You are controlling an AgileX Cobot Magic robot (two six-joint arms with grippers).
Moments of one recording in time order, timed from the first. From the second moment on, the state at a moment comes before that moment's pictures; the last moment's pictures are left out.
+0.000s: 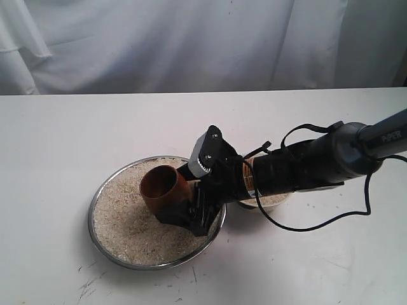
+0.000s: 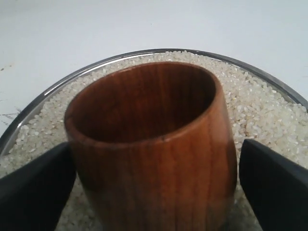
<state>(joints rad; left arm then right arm) 0.03 0.00 0.00 -0.01 0.33 -0.02 0.59 2.12 -1.04 -1.29 -0.81 0.68</state>
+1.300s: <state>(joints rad) 0.03 0.00 0.00 -0.01 0.33 -0.02 0.64 2.12 -1.04 -1.20 -0.73 0.64</state>
